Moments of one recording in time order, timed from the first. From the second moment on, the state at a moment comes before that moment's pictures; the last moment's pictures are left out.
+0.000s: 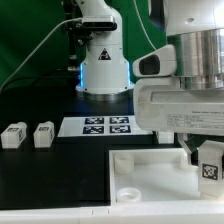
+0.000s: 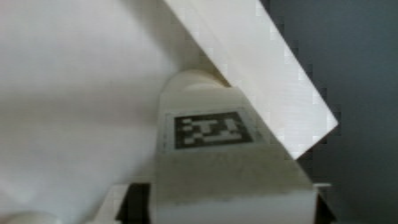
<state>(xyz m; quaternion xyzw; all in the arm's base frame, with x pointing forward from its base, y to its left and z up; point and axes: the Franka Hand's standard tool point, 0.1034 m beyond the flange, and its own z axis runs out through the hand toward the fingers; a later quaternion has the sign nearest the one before) 0.634 0.112 0.070 -0.92 0.38 -0.06 0.07</state>
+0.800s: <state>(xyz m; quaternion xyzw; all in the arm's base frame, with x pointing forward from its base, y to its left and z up) 0.627 0.108 0.068 -0.66 0.74 0.00 0.14</state>
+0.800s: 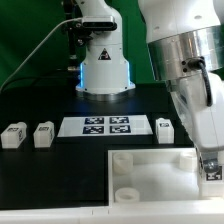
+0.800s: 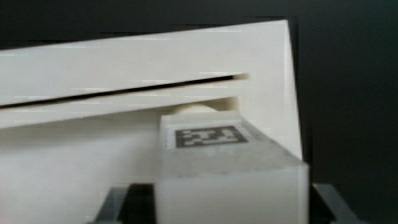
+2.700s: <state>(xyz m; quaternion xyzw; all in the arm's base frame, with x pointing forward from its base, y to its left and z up) 0.618 0.128 0.063 -0.93 0.36 -0.05 0.06</state>
